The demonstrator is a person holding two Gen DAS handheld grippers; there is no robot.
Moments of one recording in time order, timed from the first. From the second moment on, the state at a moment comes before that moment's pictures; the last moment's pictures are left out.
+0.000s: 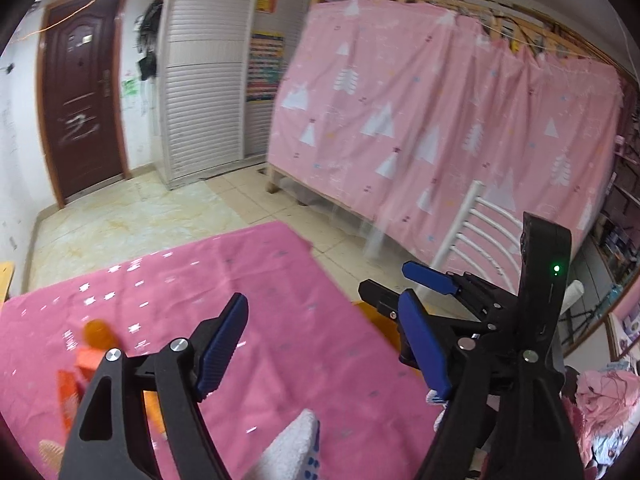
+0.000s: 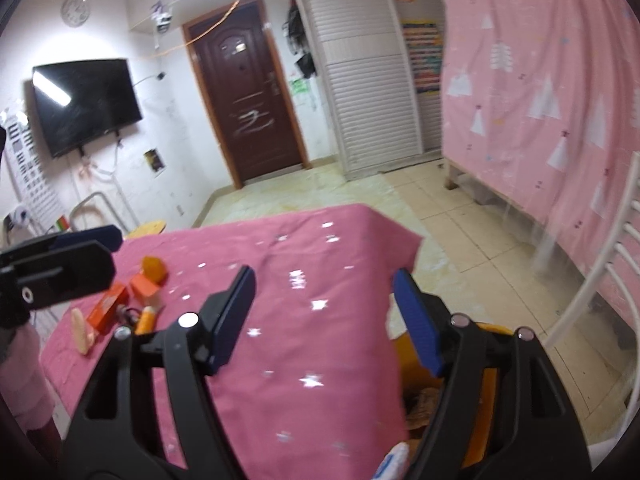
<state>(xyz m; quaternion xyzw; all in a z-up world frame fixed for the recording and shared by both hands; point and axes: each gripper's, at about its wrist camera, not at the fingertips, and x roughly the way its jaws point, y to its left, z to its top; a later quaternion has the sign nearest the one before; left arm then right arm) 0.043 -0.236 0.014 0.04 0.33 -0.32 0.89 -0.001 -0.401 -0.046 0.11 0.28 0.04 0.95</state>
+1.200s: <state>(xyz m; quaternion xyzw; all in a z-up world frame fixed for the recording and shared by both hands) 0.052 -0.014 -0.055 0.03 0.38 -0.14 0.91 0.046 -0.187 -0.086 -0.08 0.41 0.19 0.89</state>
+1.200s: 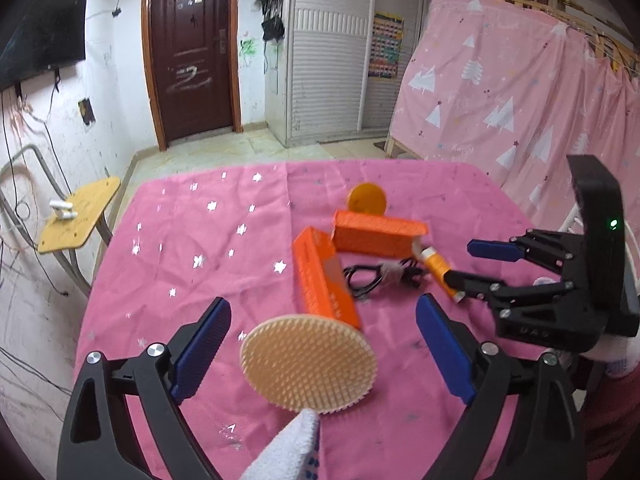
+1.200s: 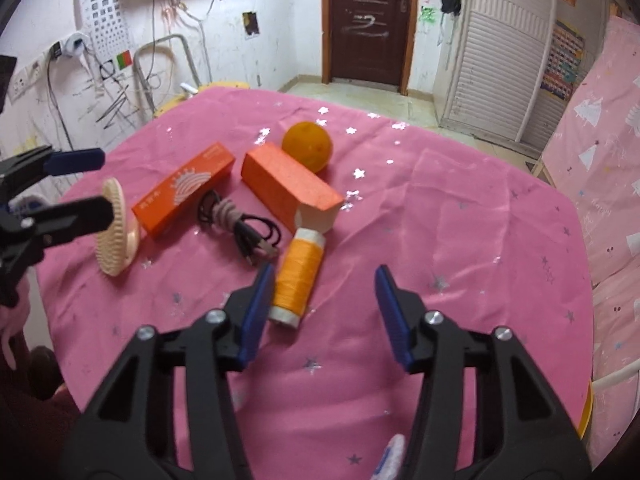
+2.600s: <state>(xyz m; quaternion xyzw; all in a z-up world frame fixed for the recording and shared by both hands) 0.048 -0.013 -0.037 0.01 0.36 -0.15 0.92 0.061 -0.217 -0.074 -0.03 0.39 0.20 0.90</state>
